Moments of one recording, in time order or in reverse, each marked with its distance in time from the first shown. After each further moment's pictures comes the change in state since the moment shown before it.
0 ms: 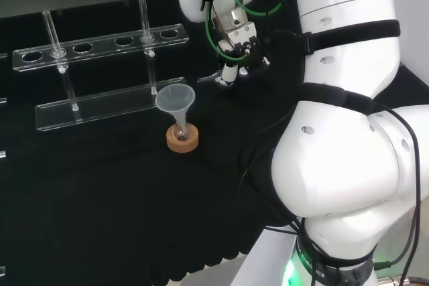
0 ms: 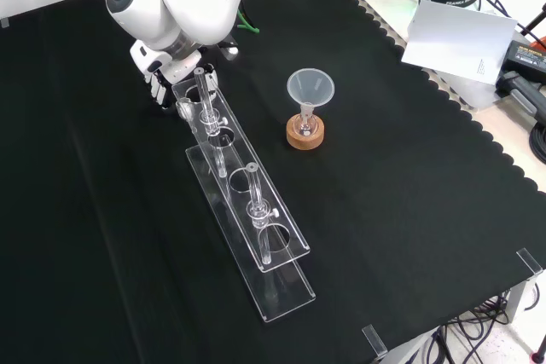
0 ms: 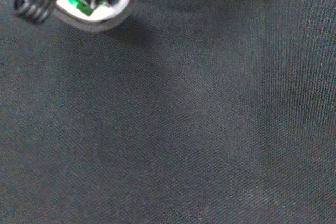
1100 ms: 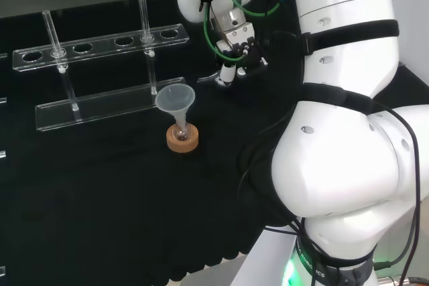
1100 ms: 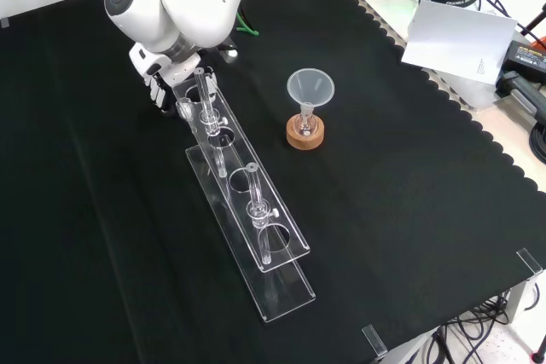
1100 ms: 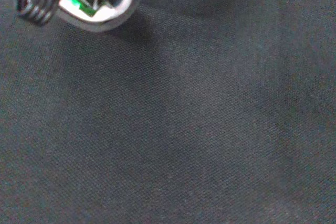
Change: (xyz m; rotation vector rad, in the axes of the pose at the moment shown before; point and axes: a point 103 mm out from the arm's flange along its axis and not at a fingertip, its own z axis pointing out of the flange) arm 0.006 0.004 -0.001 0.000 0.005 -0.005
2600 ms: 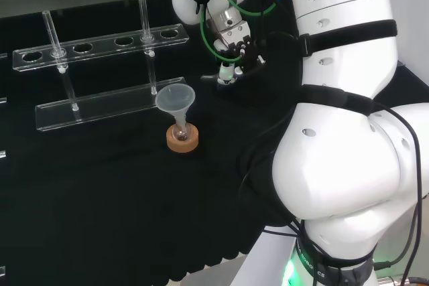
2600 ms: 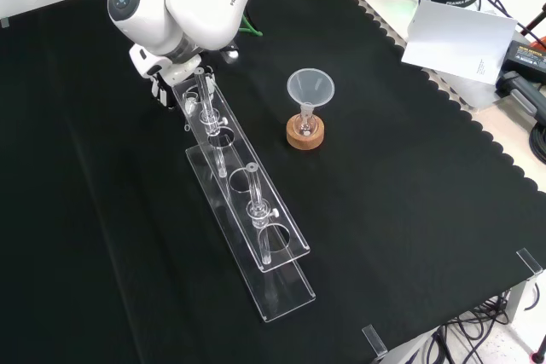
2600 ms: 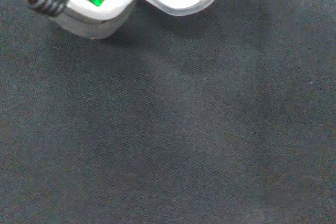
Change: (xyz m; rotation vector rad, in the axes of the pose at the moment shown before) arm 0.000 -0.004 -0.009 -0.009 -0.068 0.063
